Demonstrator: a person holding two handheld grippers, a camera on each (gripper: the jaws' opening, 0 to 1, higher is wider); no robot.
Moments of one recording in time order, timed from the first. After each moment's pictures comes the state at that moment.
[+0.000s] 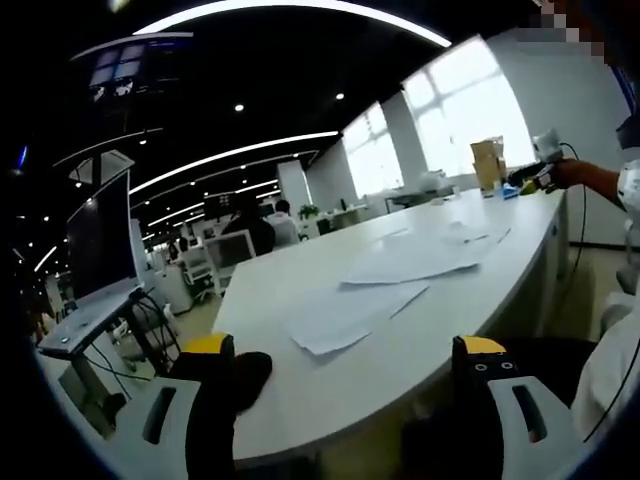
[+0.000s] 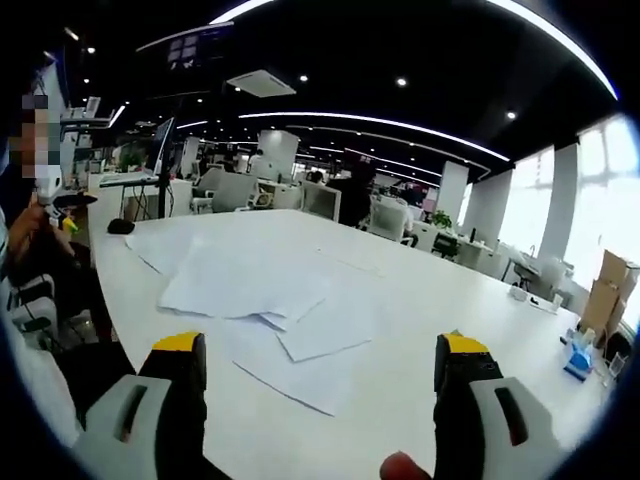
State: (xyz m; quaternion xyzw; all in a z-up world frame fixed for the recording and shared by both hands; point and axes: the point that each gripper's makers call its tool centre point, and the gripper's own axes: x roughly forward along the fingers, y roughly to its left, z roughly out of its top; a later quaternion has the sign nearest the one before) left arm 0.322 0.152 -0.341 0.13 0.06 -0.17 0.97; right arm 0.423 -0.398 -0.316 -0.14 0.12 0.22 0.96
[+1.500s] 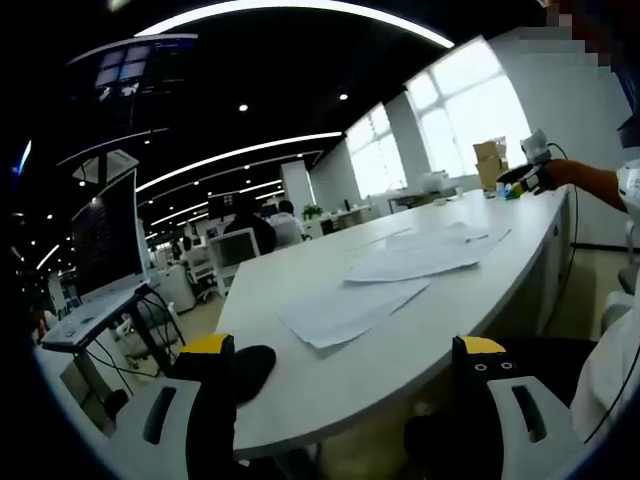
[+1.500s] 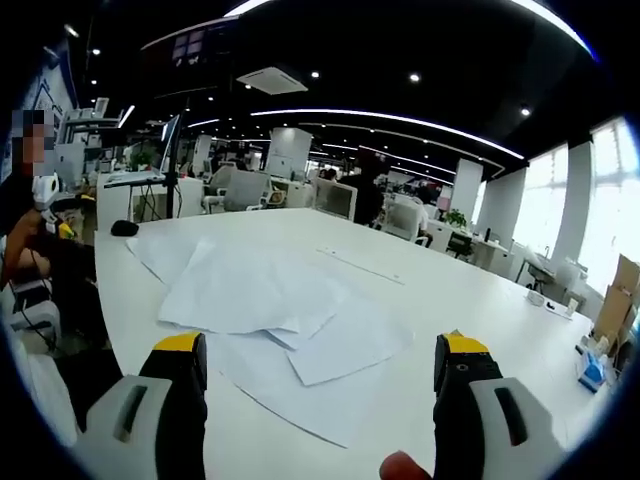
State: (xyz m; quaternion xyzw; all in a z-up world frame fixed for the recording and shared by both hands) left arm 0.311 0.158 -0.339 0.13 0.06 -0.17 0.98; right arm 0.452 -0.371 -0.315 -0.14 0.13 0.25 0.95
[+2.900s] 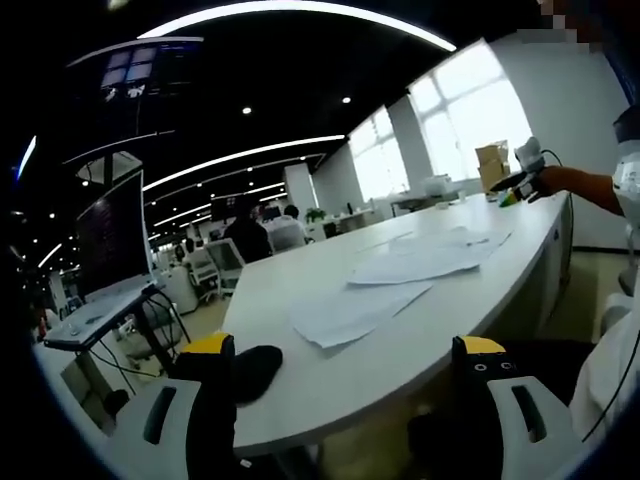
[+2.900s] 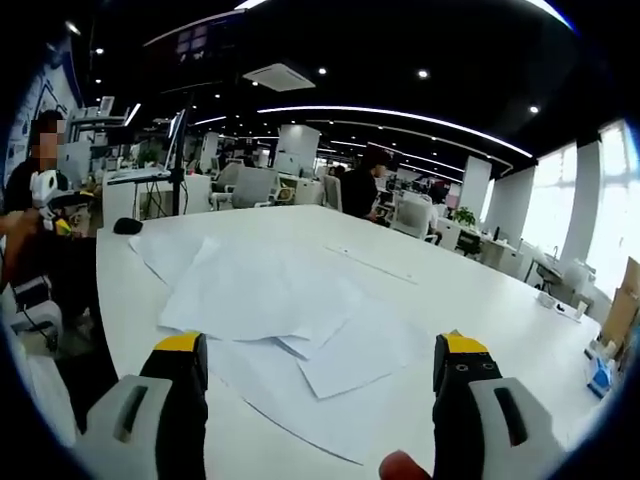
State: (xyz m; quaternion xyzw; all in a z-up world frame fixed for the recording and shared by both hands) left arm 0.306 0.163 -0.333 0.13 0.04 -0.16 0.98; right arm 0.468 -0.349 -0.324 -0.14 0.13 0.26 0.94
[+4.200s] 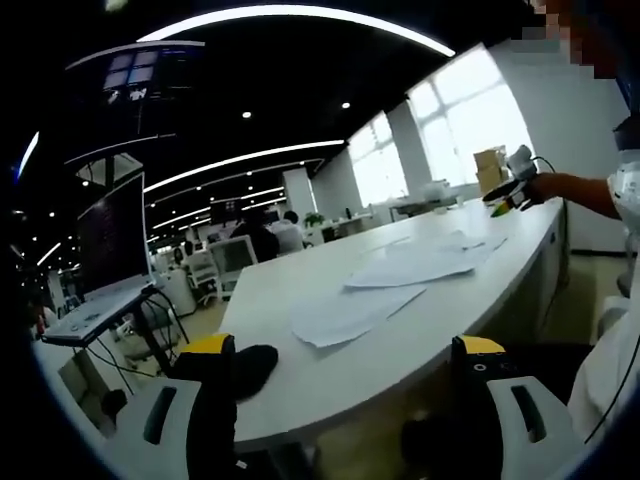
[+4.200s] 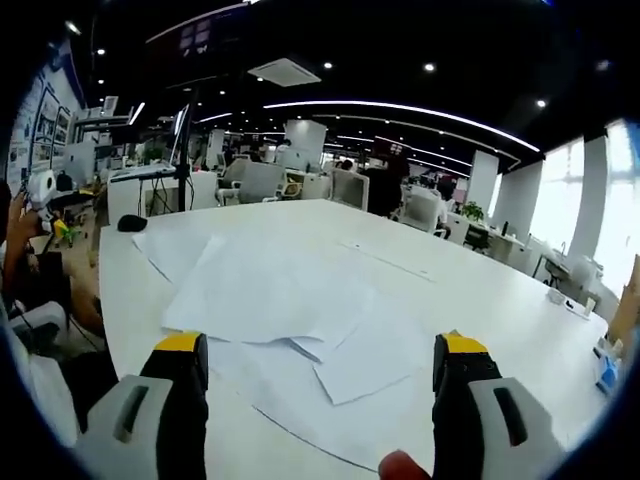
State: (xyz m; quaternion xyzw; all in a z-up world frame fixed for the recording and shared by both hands) left arm 0.296 0.163 -0.331 0.12 0.03 -0.16 0.98; right arm 0.470 -0.333 -0.334 -0.14 0.14 0.28 0.94
